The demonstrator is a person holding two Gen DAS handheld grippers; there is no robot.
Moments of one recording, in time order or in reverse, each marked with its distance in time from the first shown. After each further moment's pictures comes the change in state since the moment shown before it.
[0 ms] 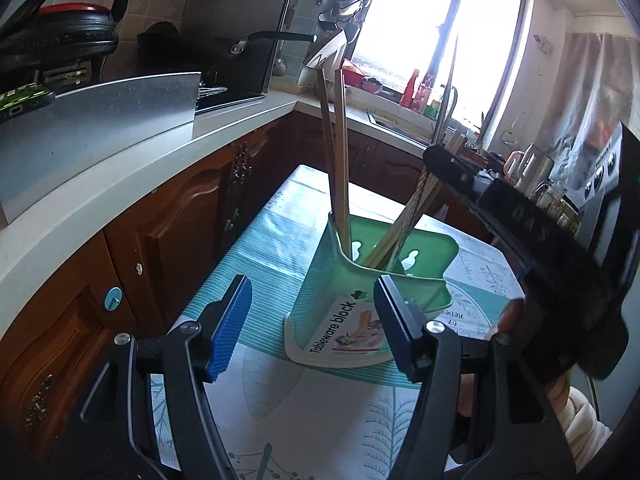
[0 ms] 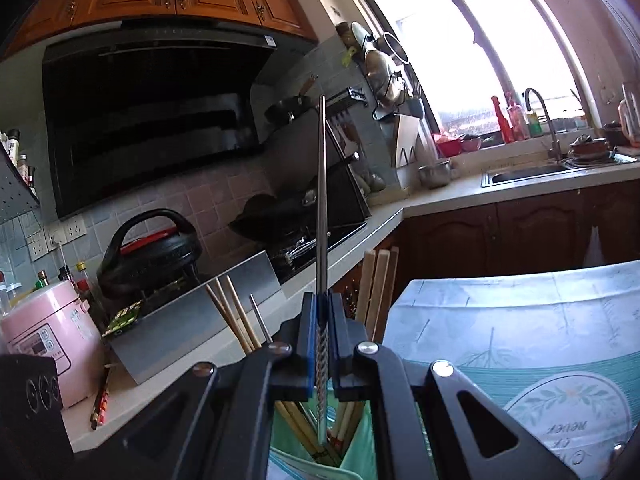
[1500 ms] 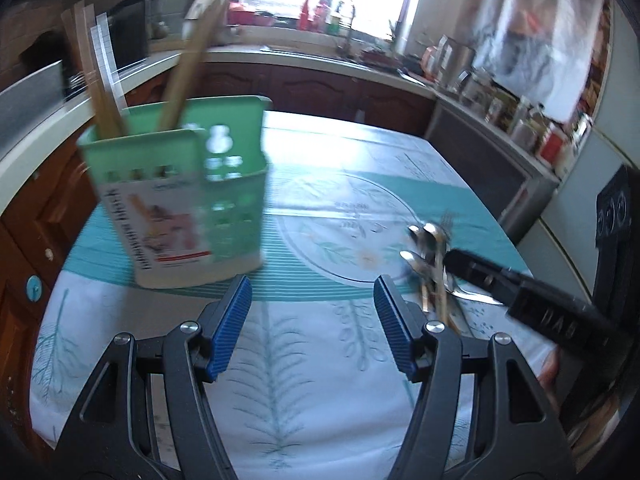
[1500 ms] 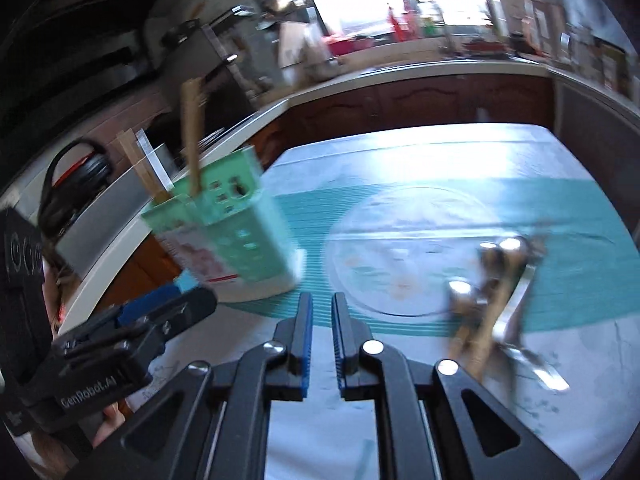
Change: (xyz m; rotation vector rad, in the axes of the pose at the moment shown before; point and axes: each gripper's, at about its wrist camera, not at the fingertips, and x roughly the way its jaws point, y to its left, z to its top) left arm 0.019 -0.141 -0.087 0.317 0.239 -0.205; right arm -0.147 -0.078 -0.085 0.205 0.352 -0.352
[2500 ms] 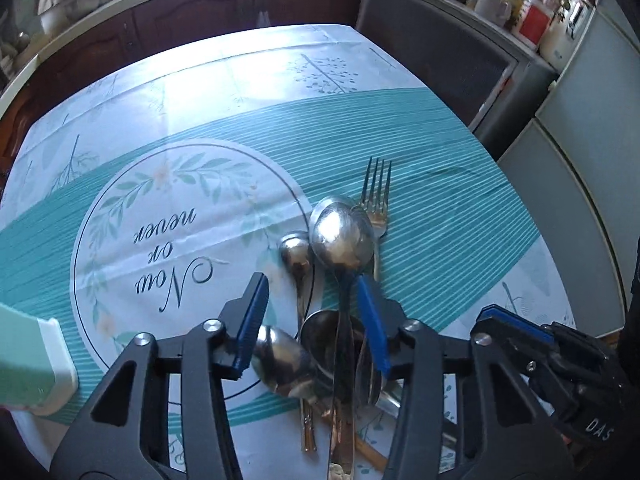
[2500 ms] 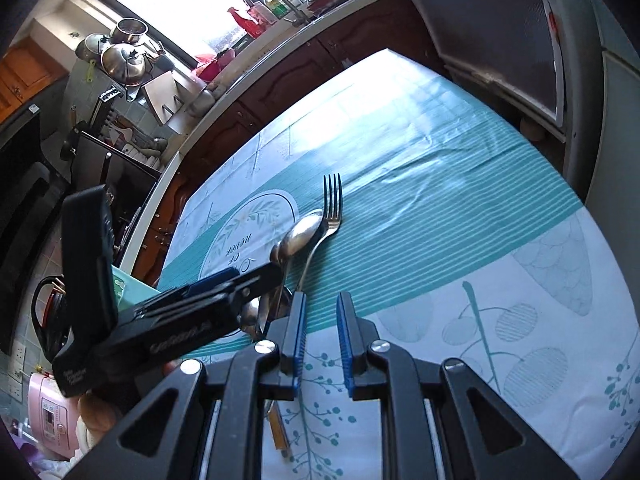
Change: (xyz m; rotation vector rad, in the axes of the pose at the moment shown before) left arm 0.208 -0.169 0.063 0.273 0.385 -0.090; right arm -0.024 -0.177 -0.004 0.445 0.057 -0.029
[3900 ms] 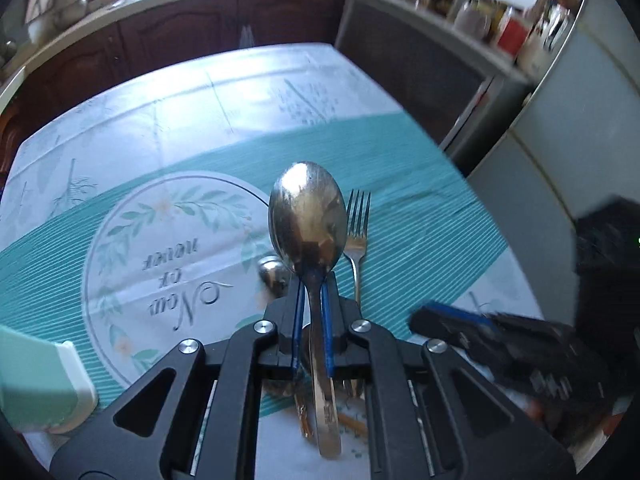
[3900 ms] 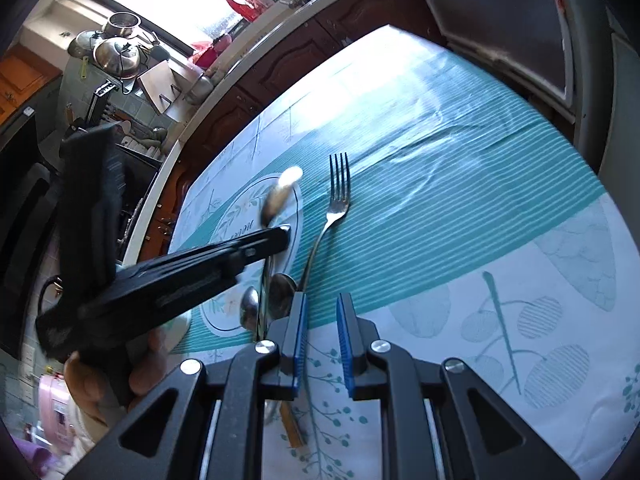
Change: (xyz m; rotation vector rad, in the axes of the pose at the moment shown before) left arm -0.032 0.013 0.015 -0.001 -0.045 -0.094; right arm 0.021 0.000 0.014 0.056 0.097 0.030
